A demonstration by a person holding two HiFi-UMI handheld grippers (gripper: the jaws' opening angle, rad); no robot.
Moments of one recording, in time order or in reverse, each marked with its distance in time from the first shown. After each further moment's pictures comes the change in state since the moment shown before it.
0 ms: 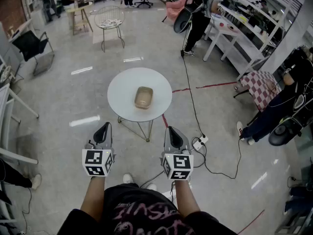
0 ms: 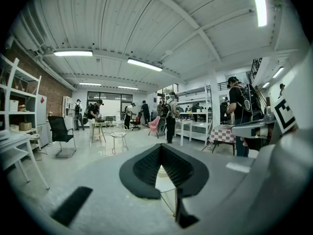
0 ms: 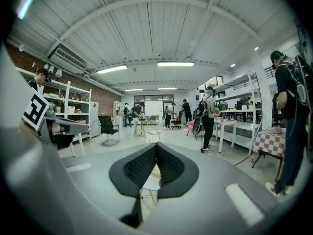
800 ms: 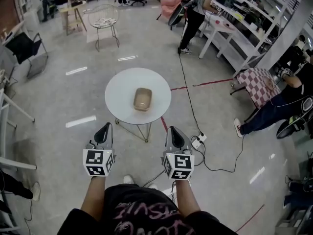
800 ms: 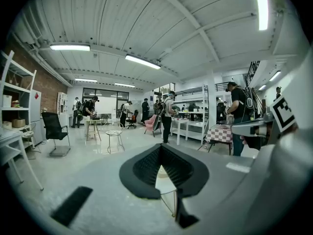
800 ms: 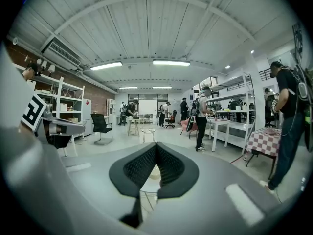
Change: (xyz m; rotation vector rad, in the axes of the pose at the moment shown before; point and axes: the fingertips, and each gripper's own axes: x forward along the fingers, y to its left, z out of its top) left arm 0.034 0.028 -0.011 -0.011 0.019 -0.052; right arm 0.033 0.001 -0.004 0.001 0.015 -0.076
